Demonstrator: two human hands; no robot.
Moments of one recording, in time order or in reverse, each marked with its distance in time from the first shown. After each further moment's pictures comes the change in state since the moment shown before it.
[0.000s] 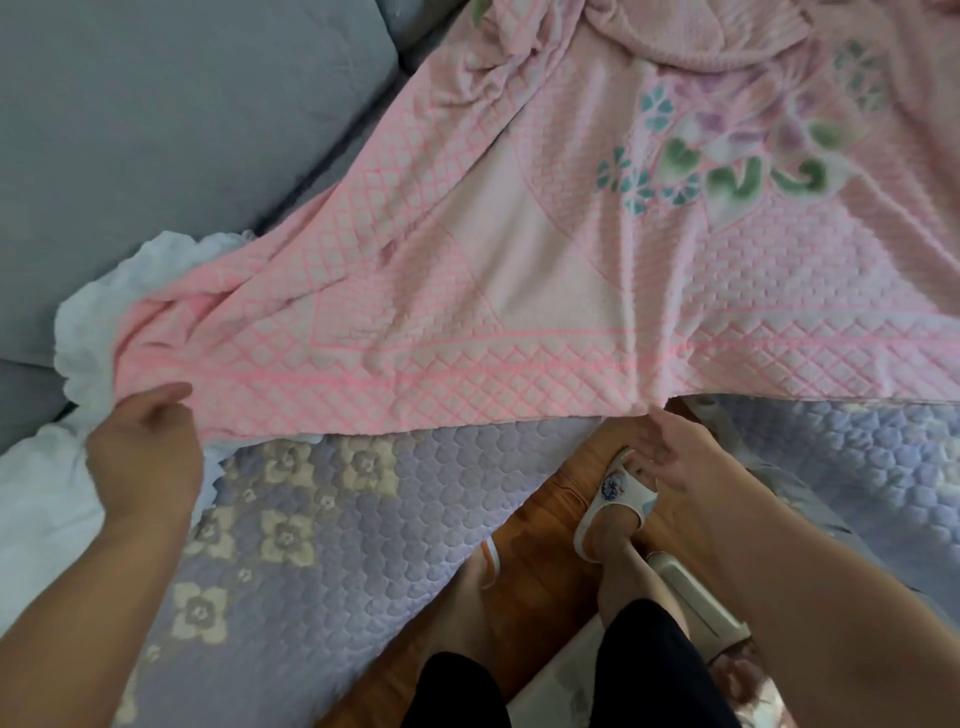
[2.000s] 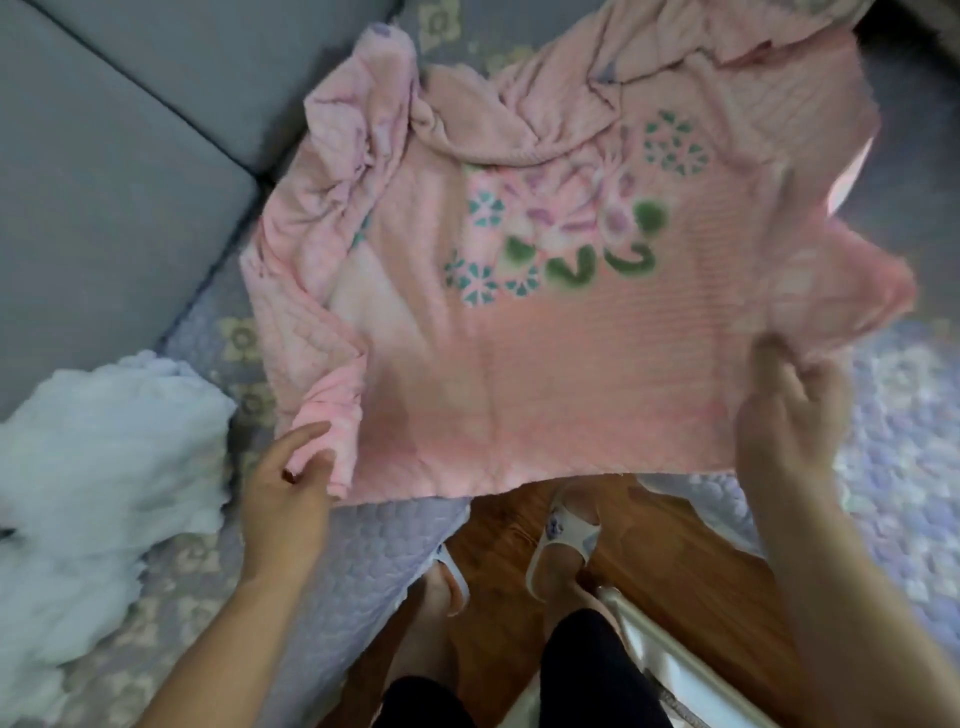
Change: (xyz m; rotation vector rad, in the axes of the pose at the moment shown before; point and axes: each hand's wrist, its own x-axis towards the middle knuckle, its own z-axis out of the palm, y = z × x) left_hand -0.221 0.192 0.177 -0.129 -0.255 0.221; right_hand -0.138 -0.192 -0.185 0.028 0.327 -1.048
